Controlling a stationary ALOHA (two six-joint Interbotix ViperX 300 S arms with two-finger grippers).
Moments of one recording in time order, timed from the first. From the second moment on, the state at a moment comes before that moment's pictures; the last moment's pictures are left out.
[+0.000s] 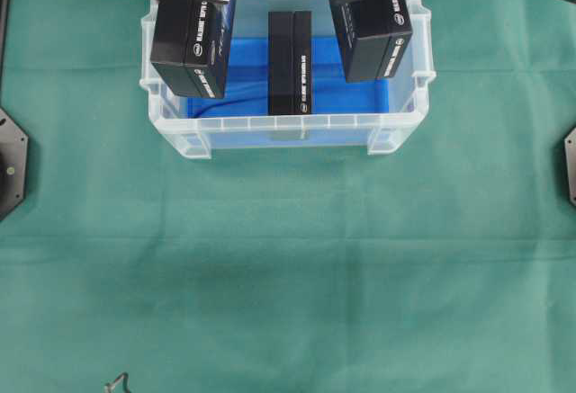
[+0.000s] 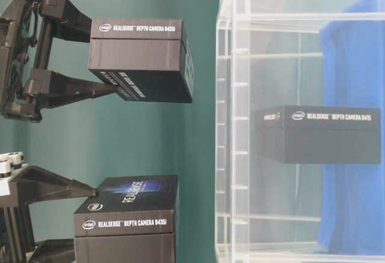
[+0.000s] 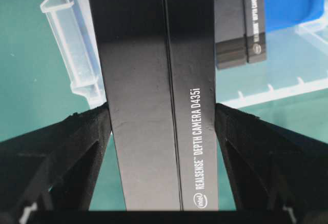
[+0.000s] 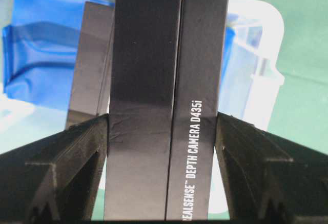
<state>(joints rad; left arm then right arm) 0.27 0.00 -0.31 0.08 1.66 -1.14 -0.22 0.06 -0.31 -0.23 1.55 1.29</state>
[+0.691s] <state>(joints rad) 0.27 0.00 -0.31 0.08 1.67 -1.14 -0.21 0.06 -0.31 -0.23 1.55 1.29</state>
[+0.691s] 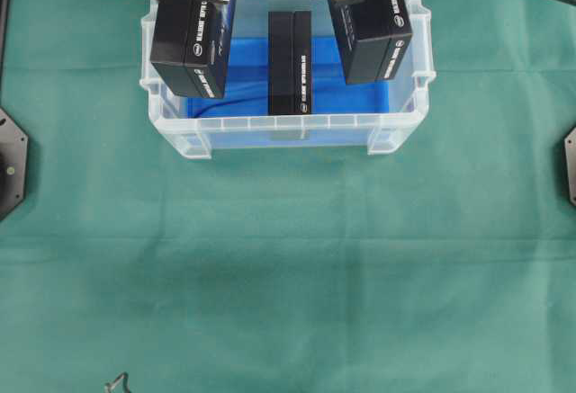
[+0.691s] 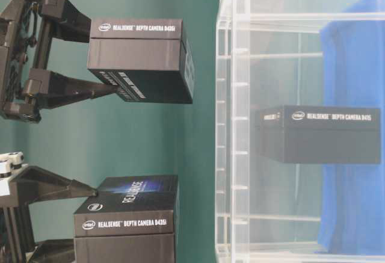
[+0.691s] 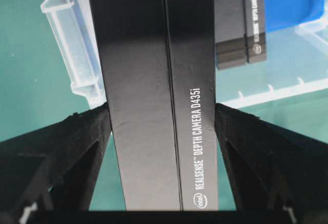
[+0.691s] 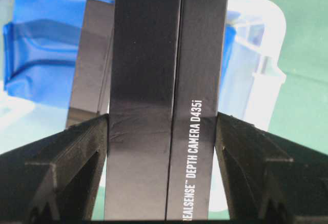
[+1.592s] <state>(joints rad) 0.21 0.00 -0.31 0.09 1.67 -1.18 -0.14 0.06 -0.31 -0.23 1.60 1.36</state>
